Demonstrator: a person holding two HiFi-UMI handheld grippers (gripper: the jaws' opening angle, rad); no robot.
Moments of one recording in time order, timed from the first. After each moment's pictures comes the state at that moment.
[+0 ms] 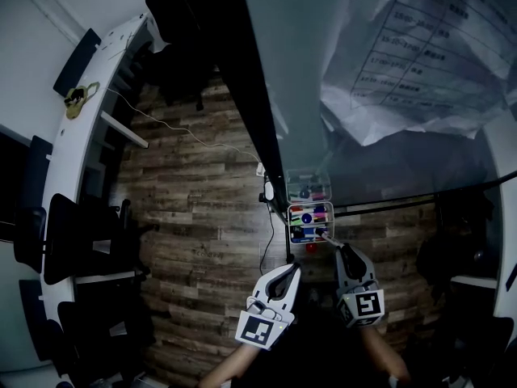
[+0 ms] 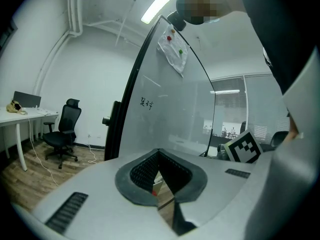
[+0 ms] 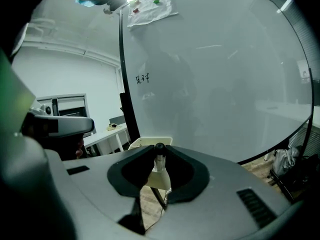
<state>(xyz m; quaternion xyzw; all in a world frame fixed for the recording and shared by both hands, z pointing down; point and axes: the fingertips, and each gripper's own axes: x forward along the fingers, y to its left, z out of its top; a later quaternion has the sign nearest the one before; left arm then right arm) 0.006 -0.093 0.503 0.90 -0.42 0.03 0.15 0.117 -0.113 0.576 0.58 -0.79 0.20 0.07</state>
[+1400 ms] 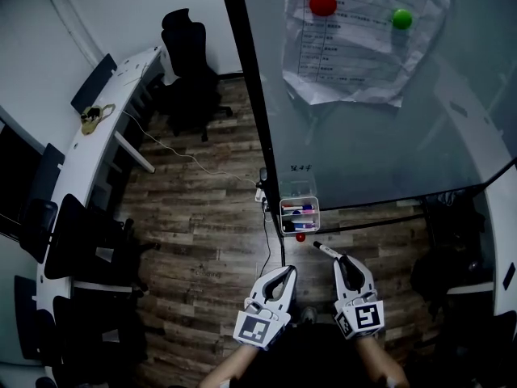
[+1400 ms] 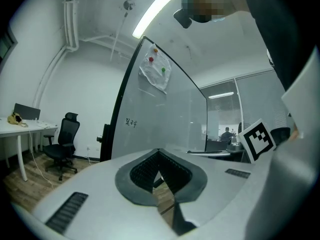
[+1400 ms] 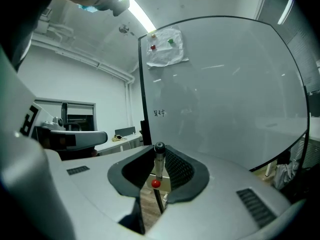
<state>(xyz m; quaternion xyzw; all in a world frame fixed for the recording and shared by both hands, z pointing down) 0.014 -0.022 0.457 0.90 -0.42 -0.01 0.09 0.128 -0.030 0.492 0.57 -0.81 0.11 0.01</state>
